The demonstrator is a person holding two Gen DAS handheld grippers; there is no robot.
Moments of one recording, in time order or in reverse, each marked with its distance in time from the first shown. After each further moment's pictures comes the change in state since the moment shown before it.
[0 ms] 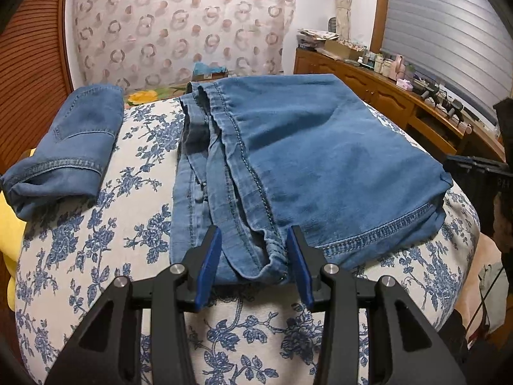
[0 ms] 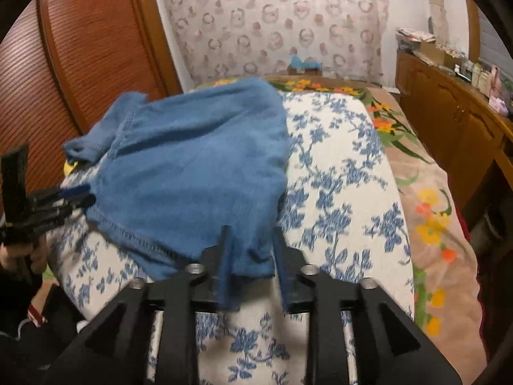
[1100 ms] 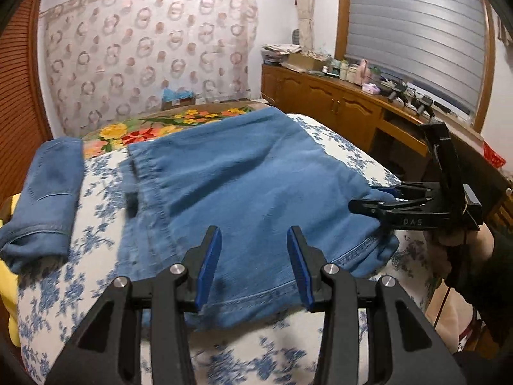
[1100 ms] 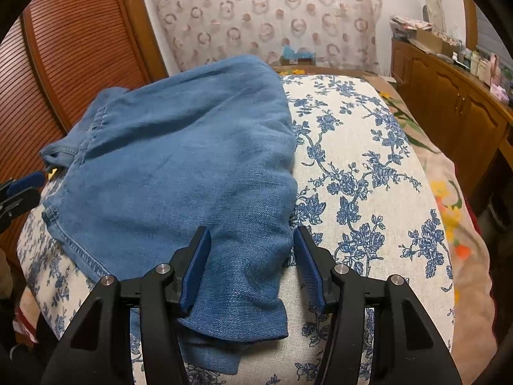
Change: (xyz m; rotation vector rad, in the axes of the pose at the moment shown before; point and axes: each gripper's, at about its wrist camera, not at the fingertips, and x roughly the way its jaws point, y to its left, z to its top) left arm -0.011 -0.071 0.044 0.112 -0.065 -0.093; right arm 0.055 0.002 0.001 0.025 0.044 -0.014
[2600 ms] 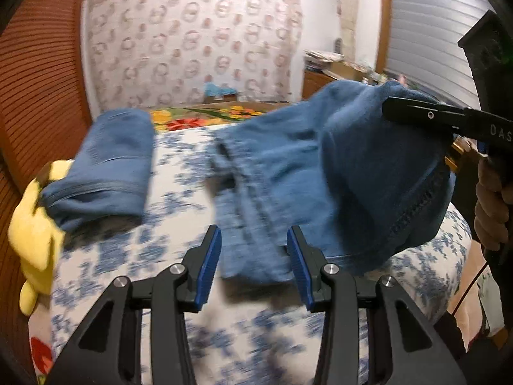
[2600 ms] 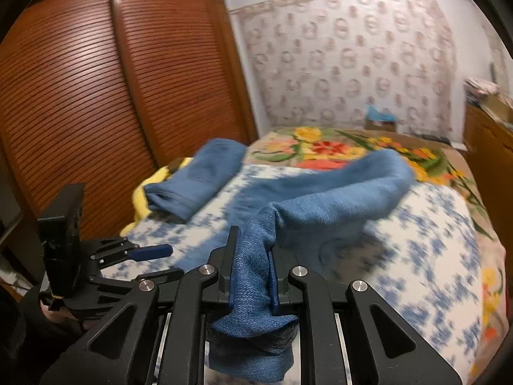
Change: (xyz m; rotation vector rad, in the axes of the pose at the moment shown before) left arm -0.059 0.085 -0.043 -0.137 -0.030 0.147; right arm -0.057 0.154 0.082 -0.232 -0.198 0.338
